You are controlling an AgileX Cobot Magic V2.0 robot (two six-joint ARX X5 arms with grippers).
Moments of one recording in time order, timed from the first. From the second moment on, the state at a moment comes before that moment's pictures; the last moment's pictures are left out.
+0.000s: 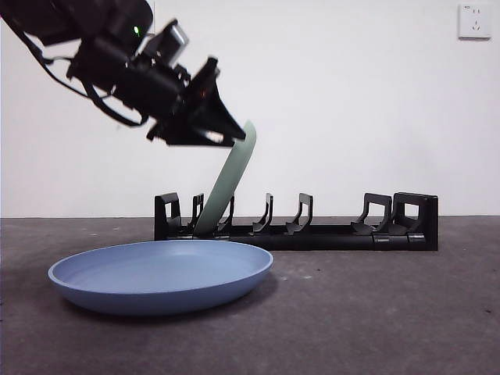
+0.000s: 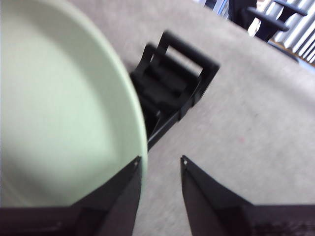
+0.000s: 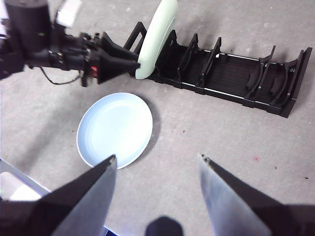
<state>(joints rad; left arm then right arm) -0.38 1.76 1.21 0.05 0.59 0.00 0.13 1.19 1.74 -1.35 -0.45 -0.10</state>
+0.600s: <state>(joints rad) -0.38 1.24 1.21 -0.34 0.63 0.07 0.15 1.29 1.74 -1.35 -0.50 -0.10</state>
